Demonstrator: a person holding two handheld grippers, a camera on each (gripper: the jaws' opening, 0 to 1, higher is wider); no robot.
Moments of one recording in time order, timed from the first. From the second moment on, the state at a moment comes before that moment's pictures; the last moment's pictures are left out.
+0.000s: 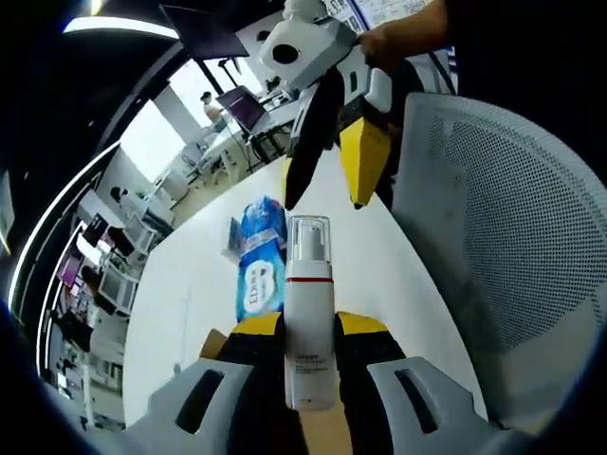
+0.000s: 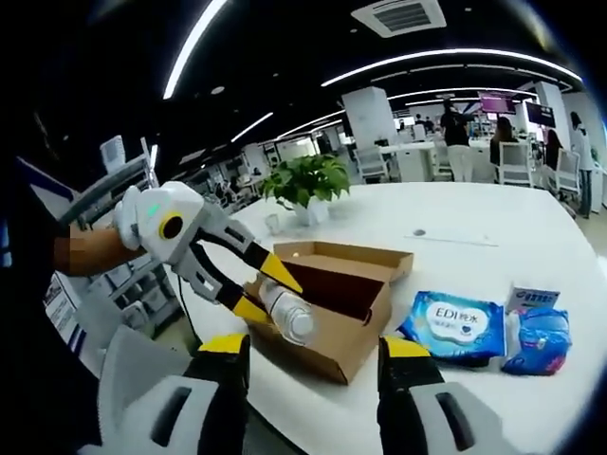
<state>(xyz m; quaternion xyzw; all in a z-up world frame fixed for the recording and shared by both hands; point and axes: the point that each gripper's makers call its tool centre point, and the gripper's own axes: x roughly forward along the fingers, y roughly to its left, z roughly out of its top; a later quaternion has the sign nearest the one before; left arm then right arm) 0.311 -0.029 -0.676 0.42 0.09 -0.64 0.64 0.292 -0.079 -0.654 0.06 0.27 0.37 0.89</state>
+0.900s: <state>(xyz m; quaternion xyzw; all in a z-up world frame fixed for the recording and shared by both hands) 0.307 -0.044 -0.669 0.41 0.05 -0.65 0.63 0.303 -0.062 -0.658 0.23 0.30 0.36 0.85</state>
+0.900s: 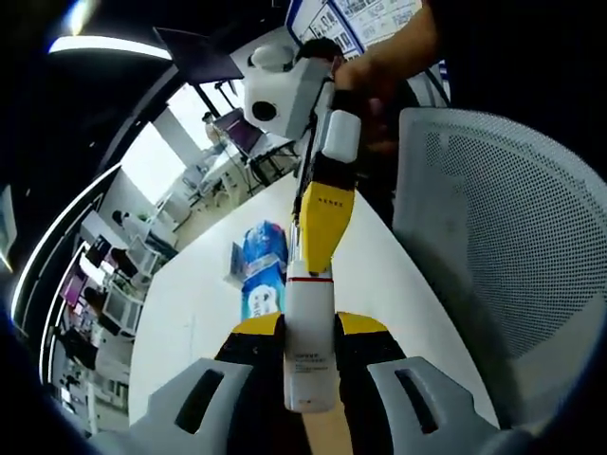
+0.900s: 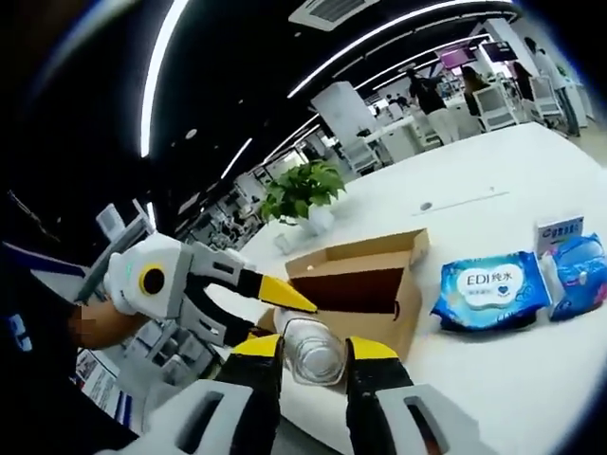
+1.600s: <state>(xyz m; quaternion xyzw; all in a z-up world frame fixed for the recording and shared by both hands) 0.312 -0.047 -0.685 0.41 0.06 -0.65 0.64 0.302 -0.060 -0.660 0.21 0.32 0.35 0.85</state>
